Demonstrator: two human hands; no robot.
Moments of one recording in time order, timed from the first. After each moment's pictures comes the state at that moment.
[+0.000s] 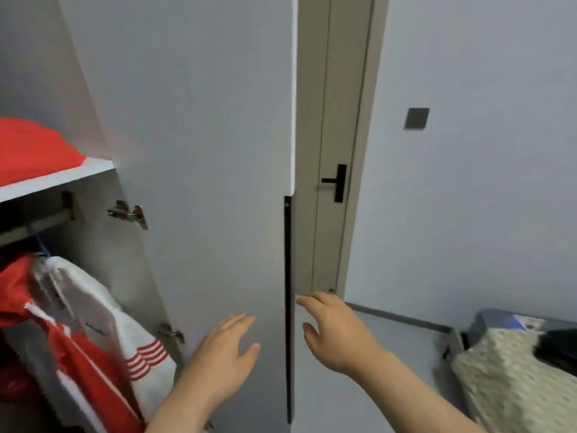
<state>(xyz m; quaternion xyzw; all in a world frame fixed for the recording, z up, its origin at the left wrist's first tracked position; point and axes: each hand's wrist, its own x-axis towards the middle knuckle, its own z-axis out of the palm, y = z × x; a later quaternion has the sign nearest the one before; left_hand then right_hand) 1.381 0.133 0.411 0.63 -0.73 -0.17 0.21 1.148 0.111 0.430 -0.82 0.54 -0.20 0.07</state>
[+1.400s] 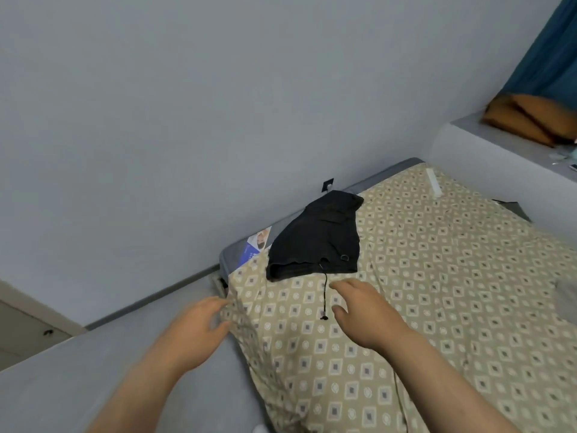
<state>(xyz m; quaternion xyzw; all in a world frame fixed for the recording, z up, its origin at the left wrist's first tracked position) 0.579 -0.118 0.285 0.31 -0.90 -0.29 -0.06 0.370 0.120 0.299 -0.38 0.90 -0.12 0.17</state>
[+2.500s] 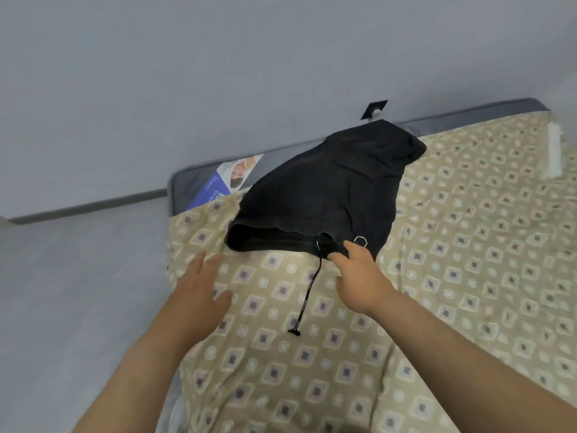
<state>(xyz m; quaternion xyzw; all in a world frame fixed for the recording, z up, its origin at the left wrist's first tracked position) 0.344 -0.126 -0.001 0.47 -0.79 -0.39 -0.08 0.080 0.030 0.000 -0.47 0.84 0.03 0.26</state>
